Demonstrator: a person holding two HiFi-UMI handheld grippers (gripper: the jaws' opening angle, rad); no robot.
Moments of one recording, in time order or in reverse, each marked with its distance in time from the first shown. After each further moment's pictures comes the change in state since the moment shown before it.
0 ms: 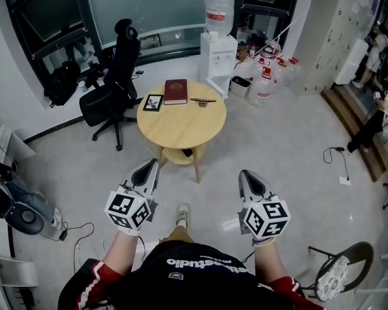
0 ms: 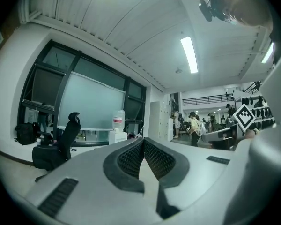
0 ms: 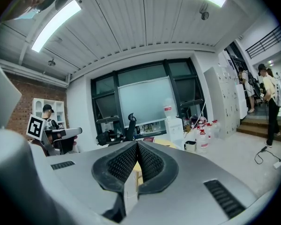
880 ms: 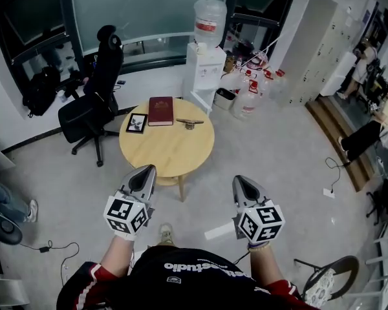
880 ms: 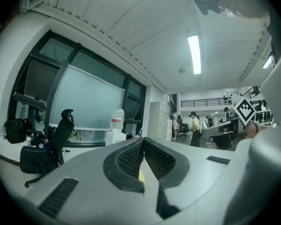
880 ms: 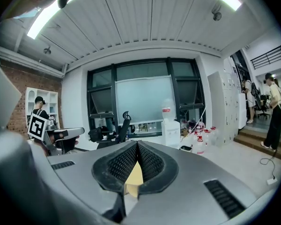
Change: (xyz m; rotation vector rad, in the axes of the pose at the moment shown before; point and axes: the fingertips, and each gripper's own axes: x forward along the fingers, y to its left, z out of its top) left arm 0.132 0.080 0.003 -0.028 -0.004 -0.052; right arm 0.126 -0.038 0.056 -0.086 0.040 -0.056
